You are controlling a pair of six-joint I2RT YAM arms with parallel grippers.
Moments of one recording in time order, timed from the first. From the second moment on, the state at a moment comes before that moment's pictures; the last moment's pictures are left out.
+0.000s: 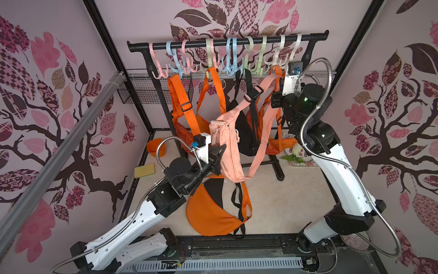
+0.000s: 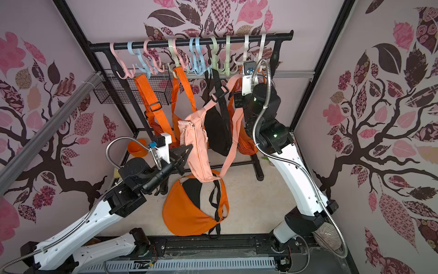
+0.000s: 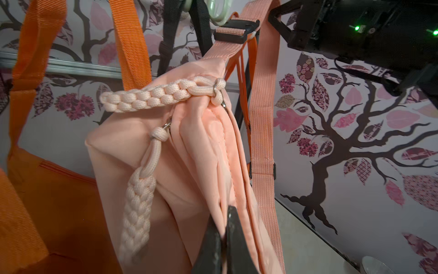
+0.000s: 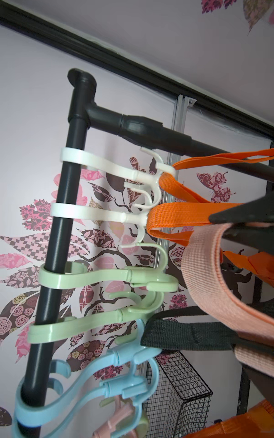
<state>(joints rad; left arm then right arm) -0.81 0.97 1.06 0.01 -0.14 -0.20 0.56 1.61 2.20 -0.36 0.52 -0.23</state>
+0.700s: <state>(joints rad) -0.63 1.23 1.43 -0.02 0.01 -0.20 0.42 1.96 2.67 -0.34 0.24 -0.22</state>
